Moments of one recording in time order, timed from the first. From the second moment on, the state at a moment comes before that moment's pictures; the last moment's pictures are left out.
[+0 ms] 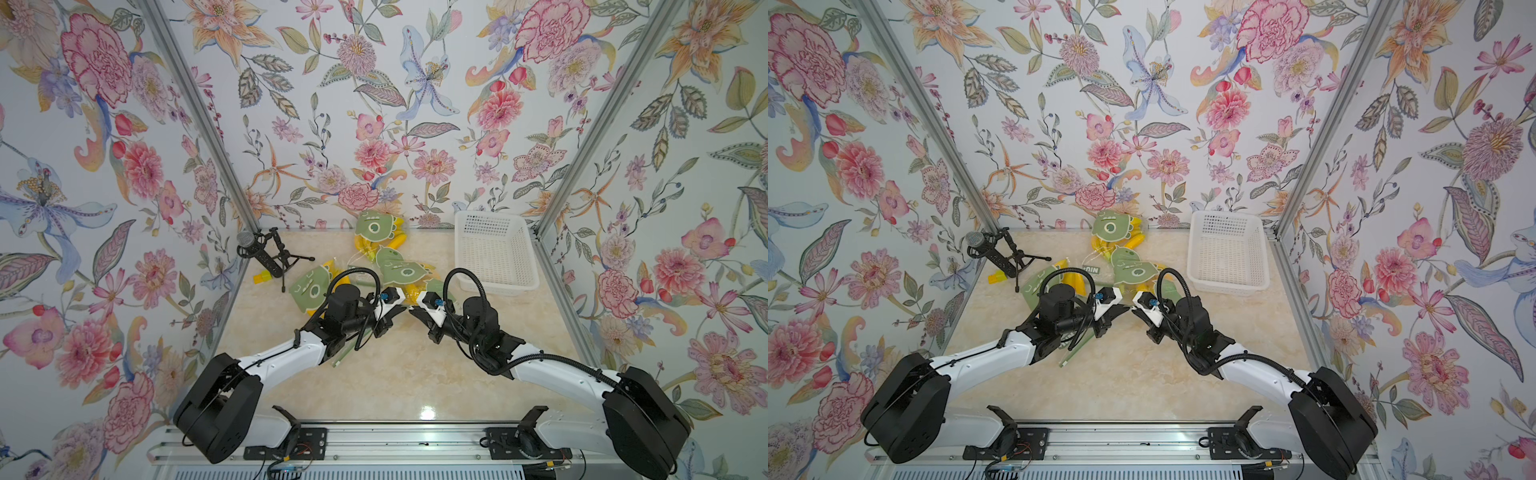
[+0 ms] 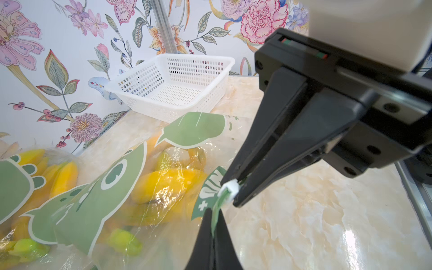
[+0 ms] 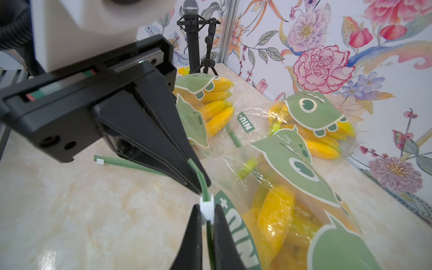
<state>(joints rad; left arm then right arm) -0.60 1.36 0.66 0.39 0.51 0.31 0.72 1.26 0.57 0.41 -0.24 -0.27</state>
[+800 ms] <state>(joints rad) -0.46 1.19 0.54 0.48 0.25 0.12 0.72 1.27 0.52 0.42 -0.06 -0.28</state>
